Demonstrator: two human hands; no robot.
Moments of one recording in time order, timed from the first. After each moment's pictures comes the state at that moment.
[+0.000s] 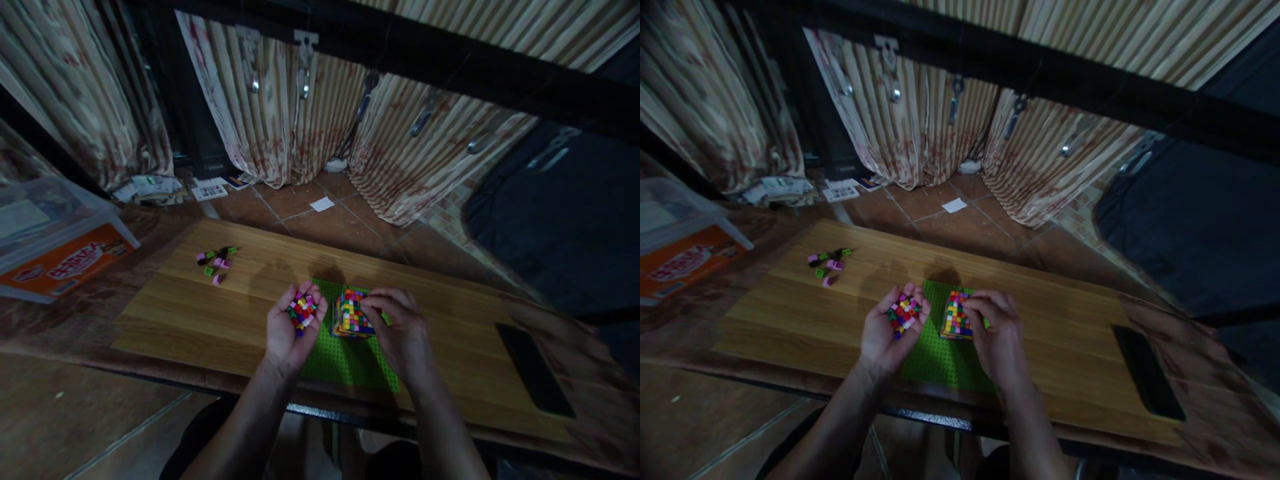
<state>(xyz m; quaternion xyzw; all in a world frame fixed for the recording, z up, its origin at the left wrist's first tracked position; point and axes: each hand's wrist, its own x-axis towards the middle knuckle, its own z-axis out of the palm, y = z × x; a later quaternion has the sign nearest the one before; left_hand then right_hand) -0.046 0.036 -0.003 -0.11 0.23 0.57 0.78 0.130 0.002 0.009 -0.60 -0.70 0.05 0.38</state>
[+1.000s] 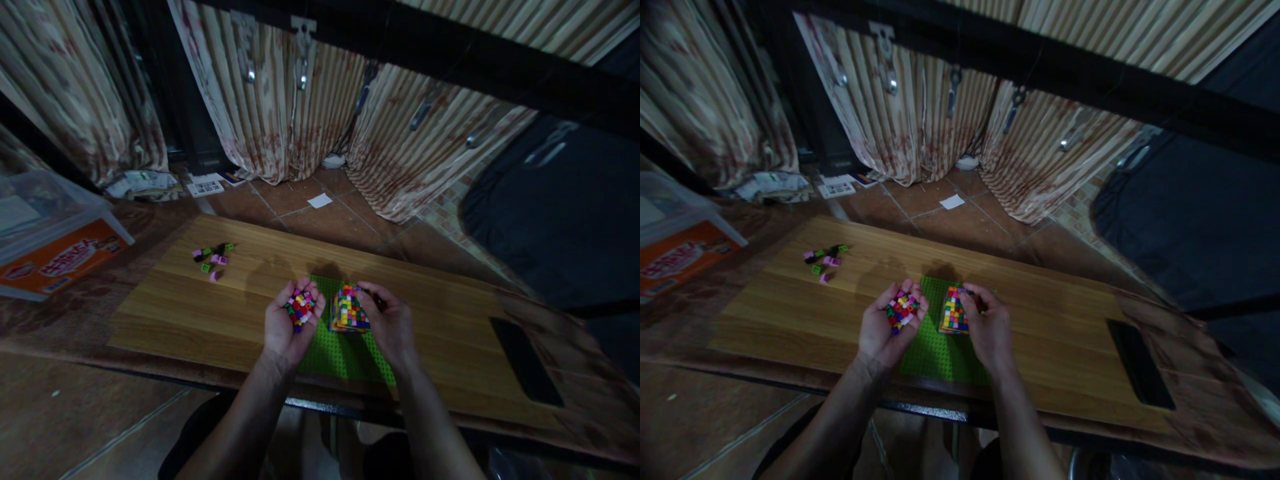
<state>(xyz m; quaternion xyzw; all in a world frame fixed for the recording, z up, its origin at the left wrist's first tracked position) -0.046 0.036 -0.002 -0.11 0.24 0.57 0.78 0.118 0.014 -0.014 -0.66 -0.48 0.29 0.50</state>
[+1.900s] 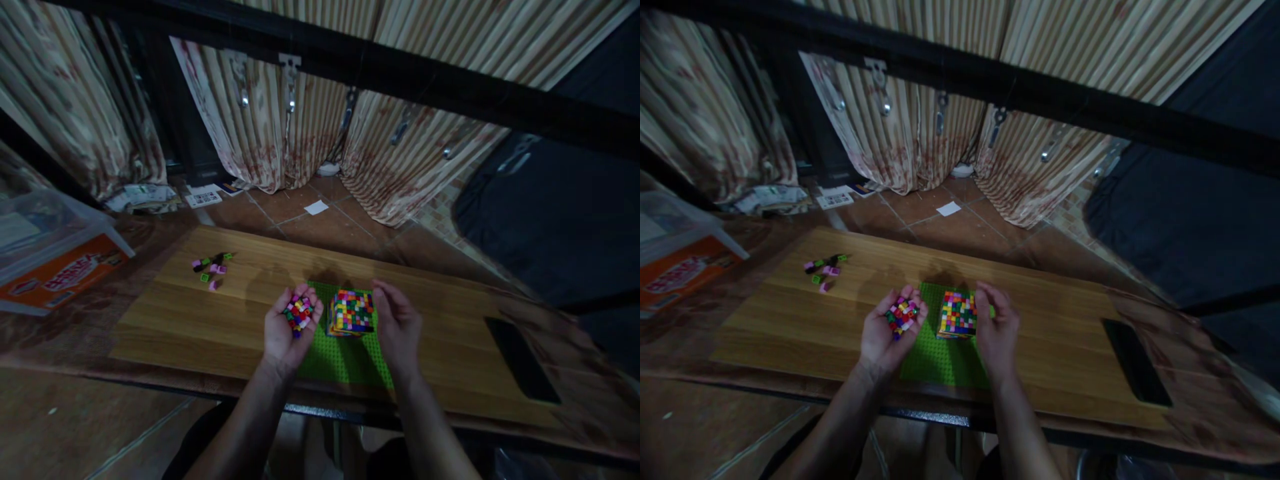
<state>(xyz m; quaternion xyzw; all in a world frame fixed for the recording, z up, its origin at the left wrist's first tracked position) -0.045 0.035 -0.006 -0.09 0.23 0.56 0.79 0.118 0.007 -0.003 -0.62 -0.47 0.18 0.60</state>
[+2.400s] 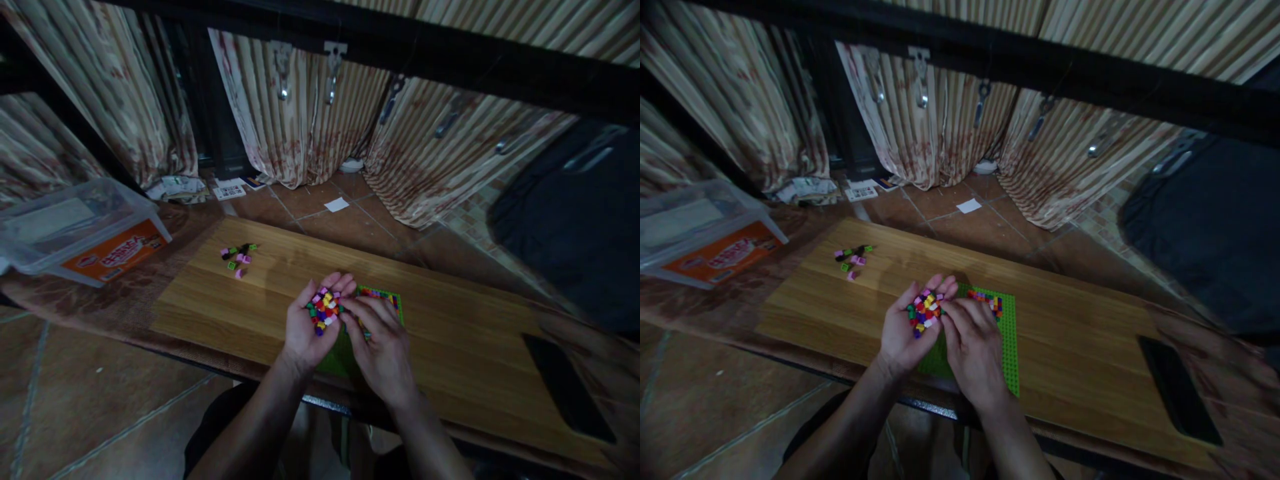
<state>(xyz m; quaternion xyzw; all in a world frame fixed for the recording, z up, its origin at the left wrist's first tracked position) -0.046 0.029 0.007 -0.05 0.18 0.54 0.82 0.071 -0.012 0.011 -0.53 -0.76 0.04 0.38</state>
